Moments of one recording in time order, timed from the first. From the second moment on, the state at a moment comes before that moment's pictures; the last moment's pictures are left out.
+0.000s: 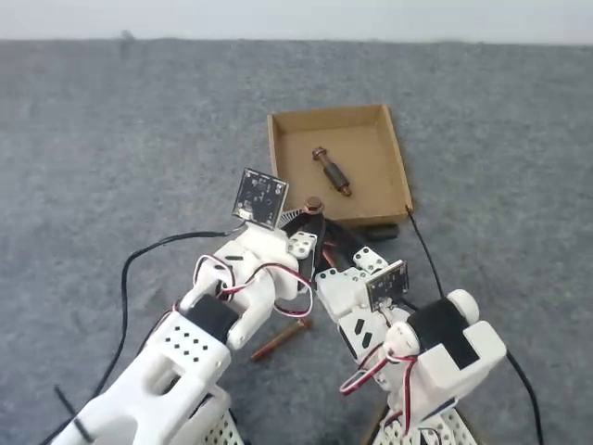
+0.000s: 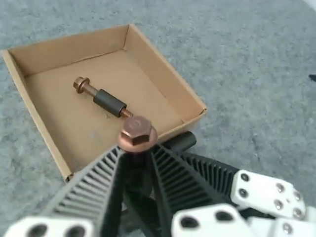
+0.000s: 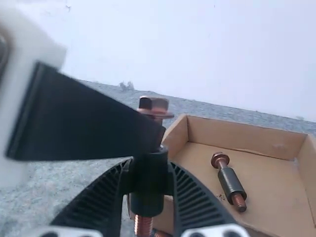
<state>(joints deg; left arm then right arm) 27.2 -50.4 75.4 20.2 18.9 -33.0 8.6 93.7 -92.5 -2.0</state>
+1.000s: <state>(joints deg) 27.2 -50.2 80.0 15.4 19.1 -30.1 8.9 93.7 -92.9 -1.7</state>
